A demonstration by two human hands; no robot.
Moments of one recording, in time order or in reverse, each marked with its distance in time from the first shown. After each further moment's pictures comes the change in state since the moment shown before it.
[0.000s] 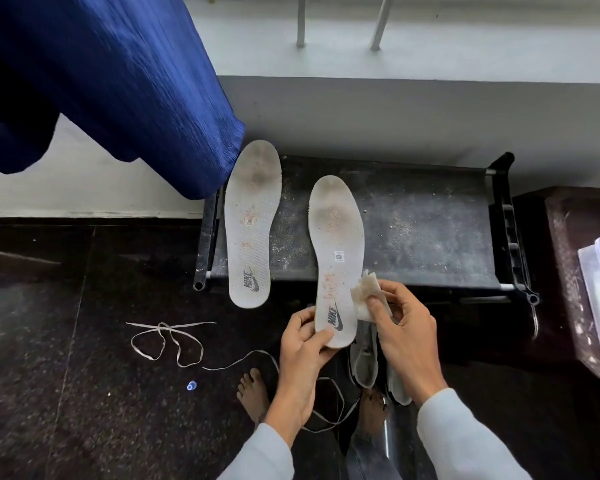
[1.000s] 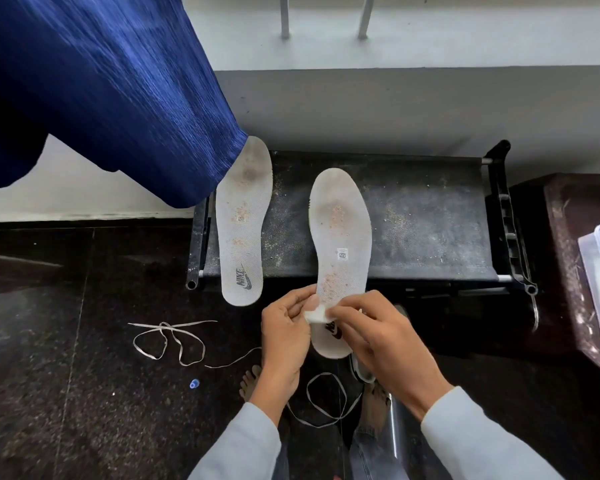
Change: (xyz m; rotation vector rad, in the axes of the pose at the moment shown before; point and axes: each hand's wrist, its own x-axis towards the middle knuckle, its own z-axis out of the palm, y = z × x) left_hand 0.013 0.026 0.006 0.253 0.083 0.169; right_hand -0.010 0.002 -0.009 -0.502 -0.216 -0.775
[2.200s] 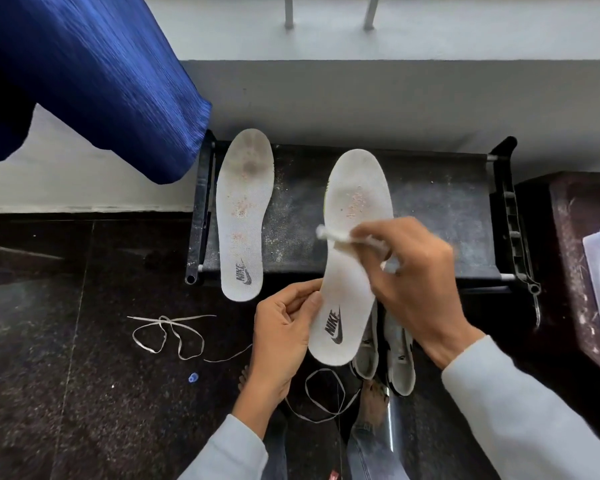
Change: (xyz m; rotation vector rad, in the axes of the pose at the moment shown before) left_hand -0.018 0.023 -0.006 -0.020 -0.114 0.147; right_hand 0.068 -0.005 -0.046 0.011 0.302 0.059
